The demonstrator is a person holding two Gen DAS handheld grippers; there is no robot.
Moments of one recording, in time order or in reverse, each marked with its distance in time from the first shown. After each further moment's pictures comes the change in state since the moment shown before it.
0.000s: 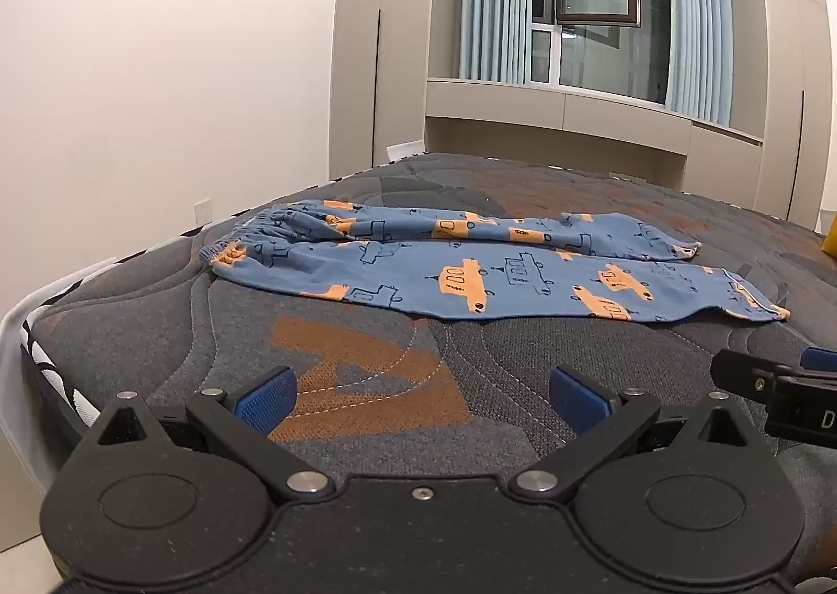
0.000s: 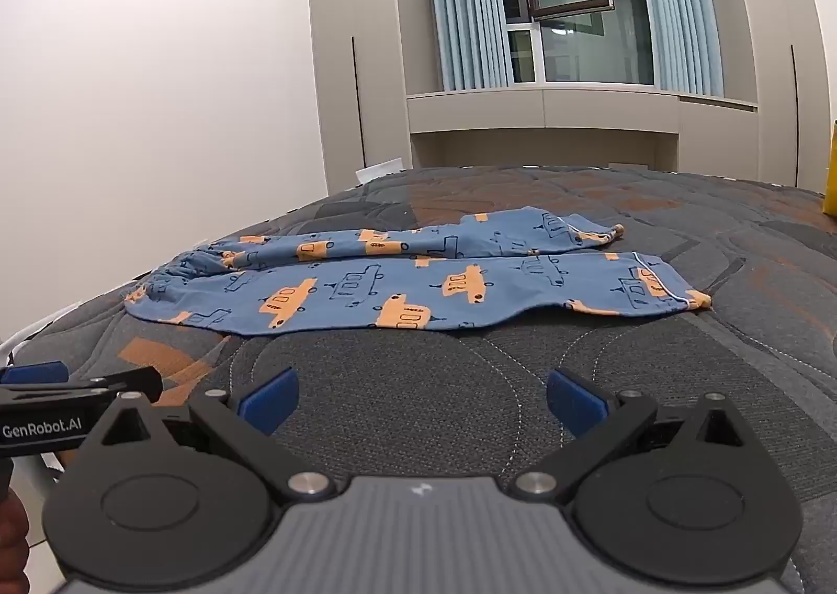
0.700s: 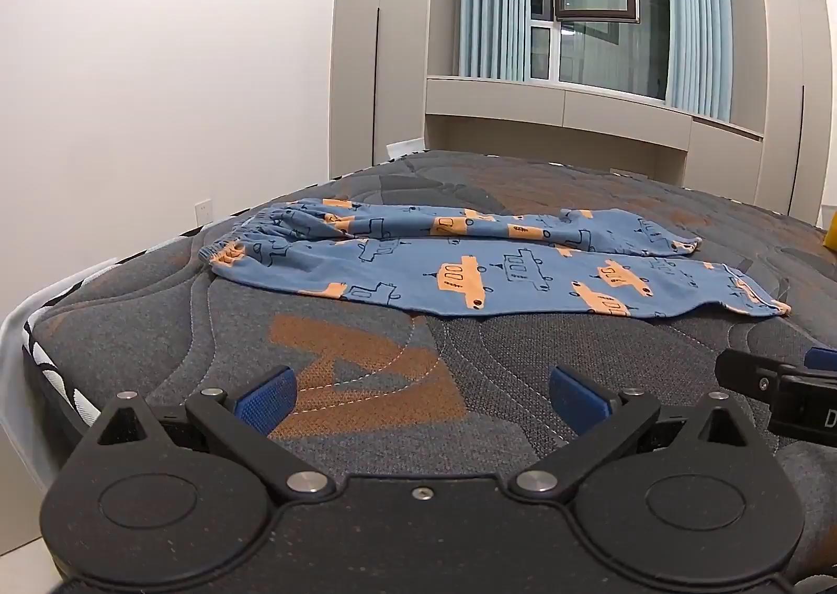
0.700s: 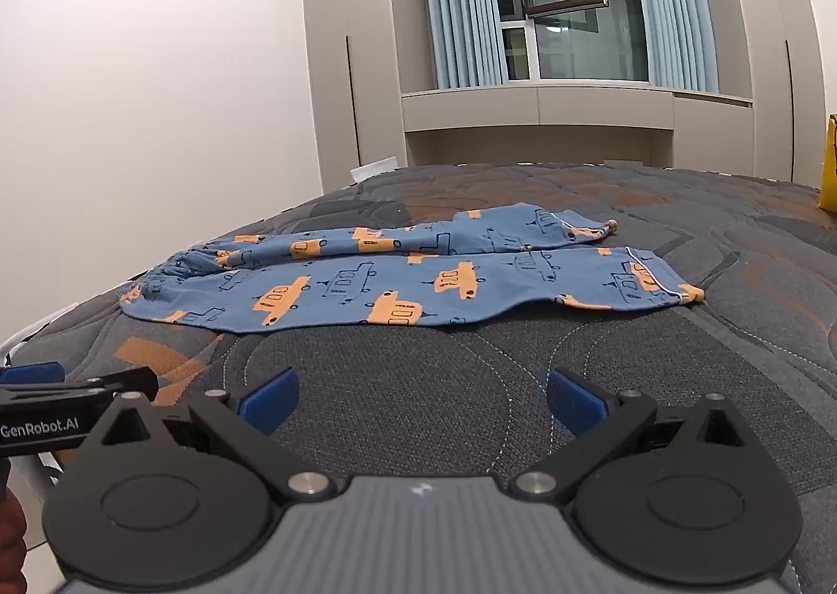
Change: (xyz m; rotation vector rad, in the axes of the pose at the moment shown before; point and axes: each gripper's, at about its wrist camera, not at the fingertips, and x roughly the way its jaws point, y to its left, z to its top) left arm -0.001 0.000 -0.002 0.001 0.004 -0.004; right arm 0.000 -0.005 -0.001 0.008 0.008 0.002
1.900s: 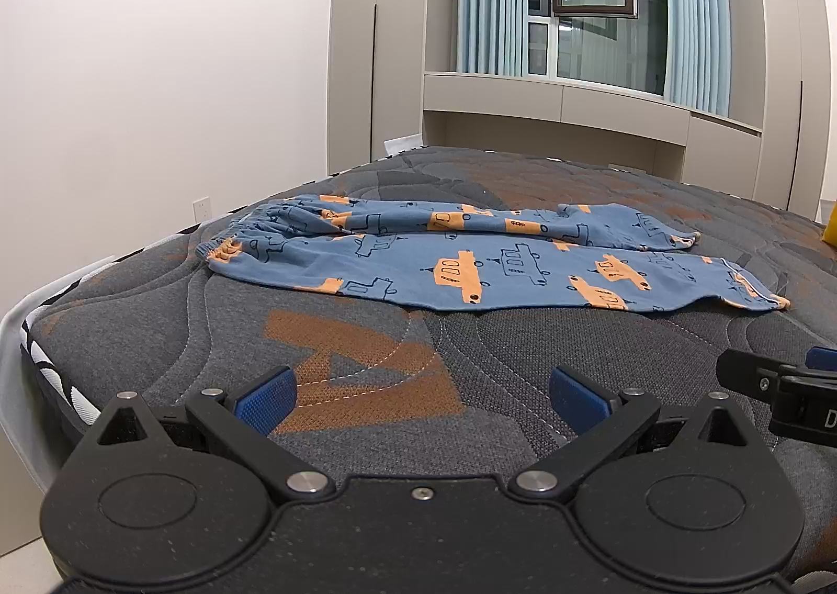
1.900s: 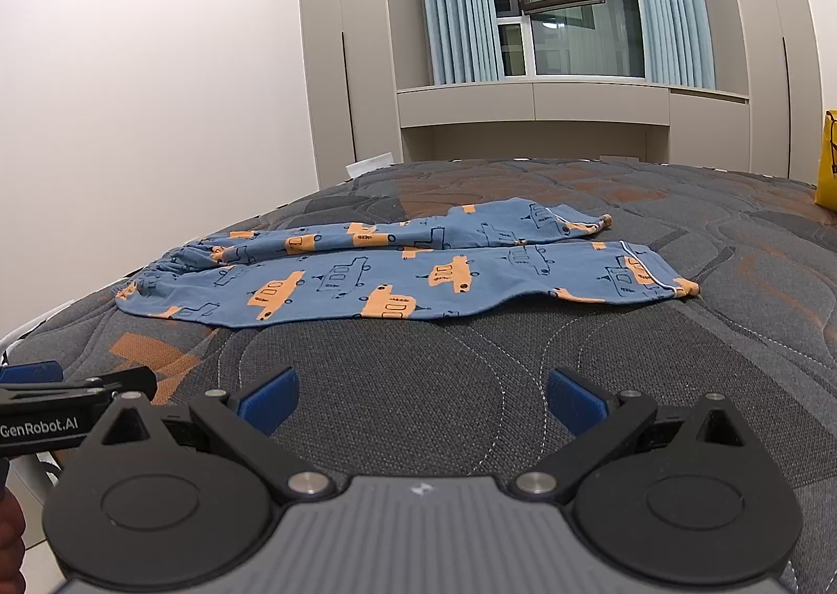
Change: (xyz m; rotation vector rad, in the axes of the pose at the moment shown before) left arm 0.003 0.000 0.001 0.006 0.005 0.005; right arm -0.003 -0.003 -0.001 0.004 0.004 -0.003
